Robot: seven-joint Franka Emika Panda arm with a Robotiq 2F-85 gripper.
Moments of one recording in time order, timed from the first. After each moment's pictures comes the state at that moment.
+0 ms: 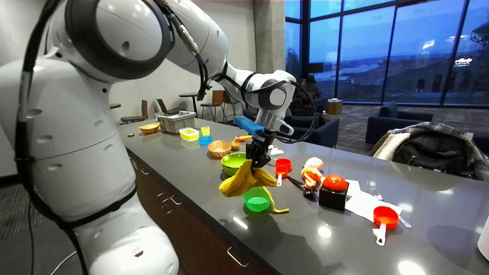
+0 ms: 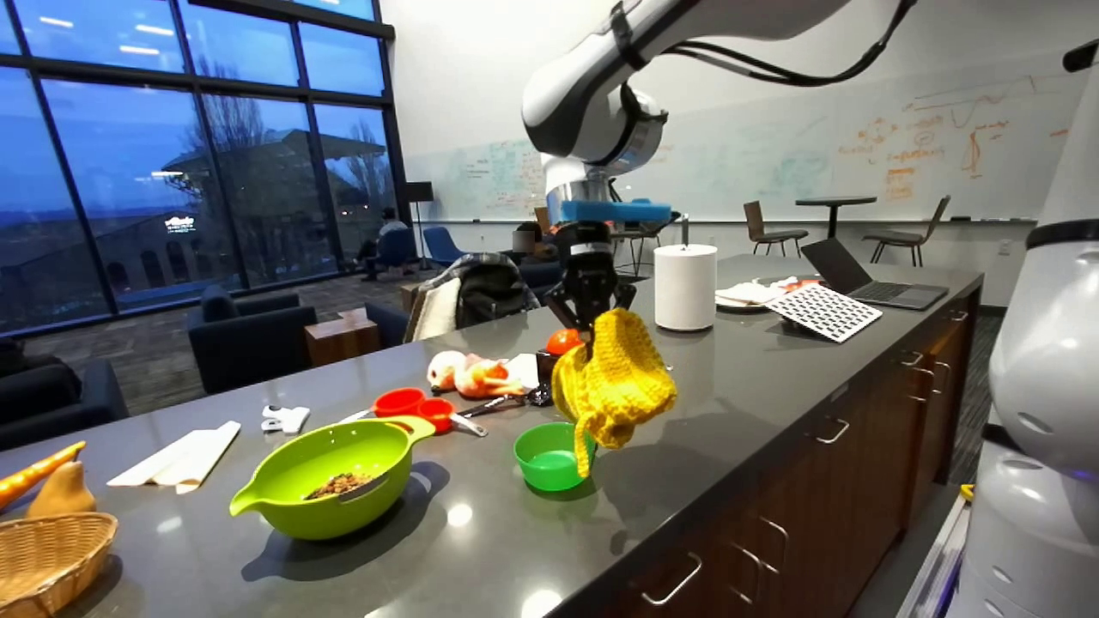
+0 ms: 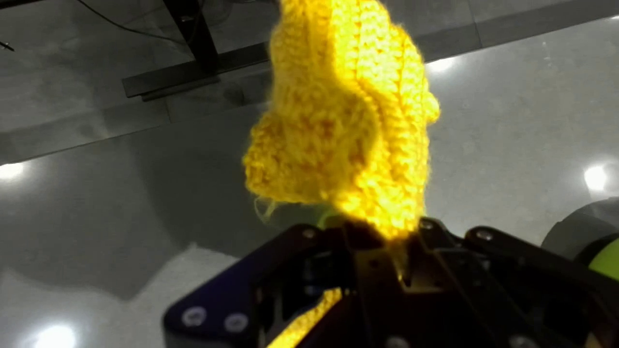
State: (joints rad) arm 0.02 -0.10 0.06 -2.15 0.24 1.73 0.29
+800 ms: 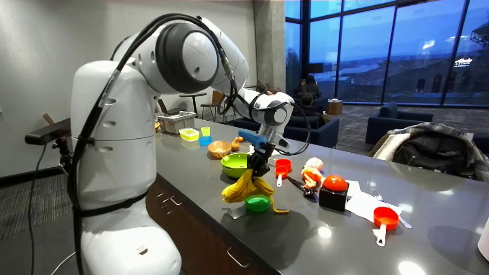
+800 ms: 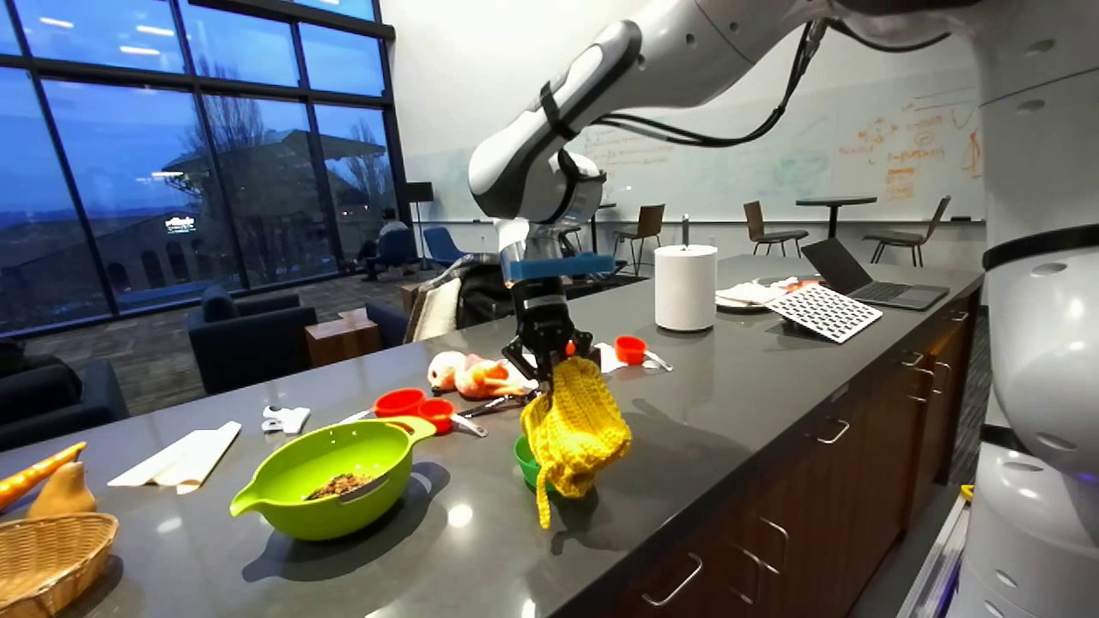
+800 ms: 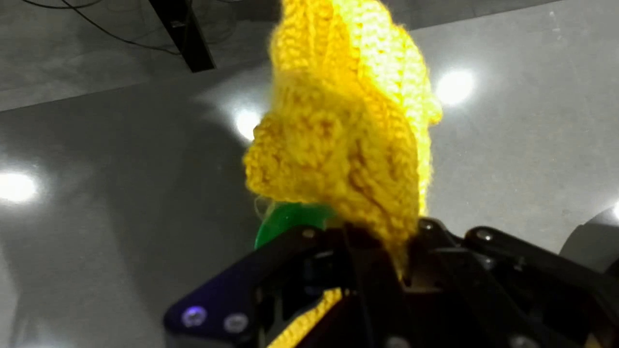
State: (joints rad) arm 0.07 0.17 0.08 -1.99 0.24 1.76 0.33
